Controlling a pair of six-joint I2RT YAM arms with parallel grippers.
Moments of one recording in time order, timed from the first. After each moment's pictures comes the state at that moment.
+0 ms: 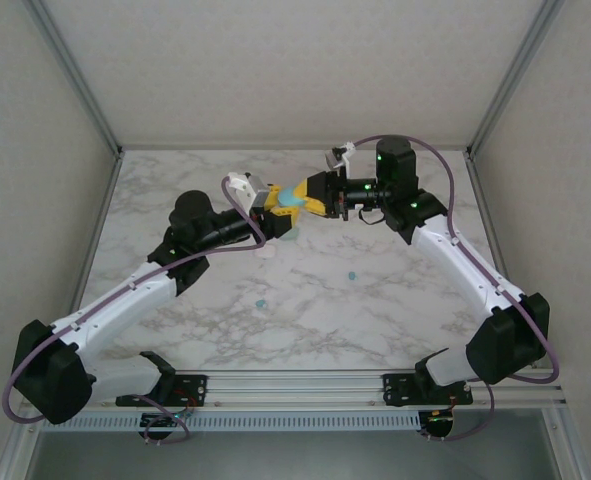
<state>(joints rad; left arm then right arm) -0.63 1.21 0.90 0.35 0.57 -0.09 0.47 1.43 1.31 -0.16 -1.06 1.12</state>
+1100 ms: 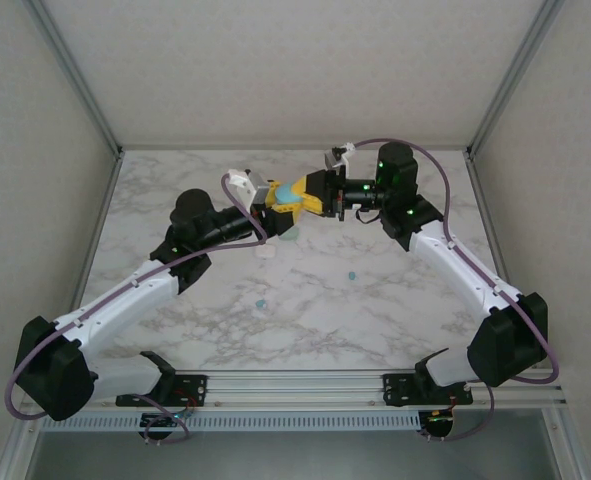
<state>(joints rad) -0.63 1.23 0.91 0.39 0.56 -0.11 0.48 1.41 1.23 0.07 -1.05 1.30</state>
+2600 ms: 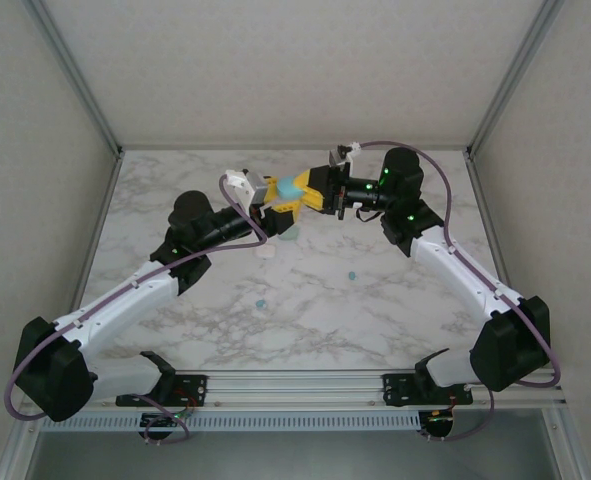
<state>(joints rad) -0.63 1.22 0.90 0.44 0.53 -0.09 0.48 1.39 1.17 0.22 -0.99 1.46</state>
